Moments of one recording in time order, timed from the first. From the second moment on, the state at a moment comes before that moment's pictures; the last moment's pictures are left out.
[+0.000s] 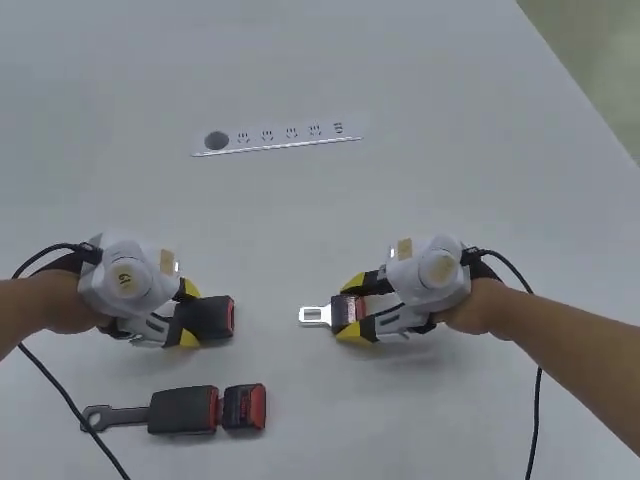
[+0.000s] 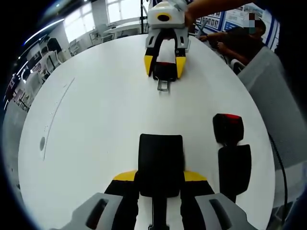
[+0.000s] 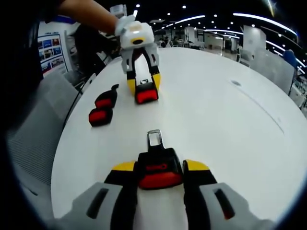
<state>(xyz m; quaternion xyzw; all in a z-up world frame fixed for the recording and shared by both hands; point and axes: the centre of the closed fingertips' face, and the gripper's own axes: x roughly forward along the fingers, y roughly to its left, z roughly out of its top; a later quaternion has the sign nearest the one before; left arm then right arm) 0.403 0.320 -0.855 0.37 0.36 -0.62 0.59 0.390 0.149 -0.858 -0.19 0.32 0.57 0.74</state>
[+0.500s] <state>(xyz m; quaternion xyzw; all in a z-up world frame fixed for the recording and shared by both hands) 0.403 0.320 -0.855 0.37 0.36 -0.62 0.59 0.384 0.126 -0.858 -0.18 0.32 0.55 0.75</state>
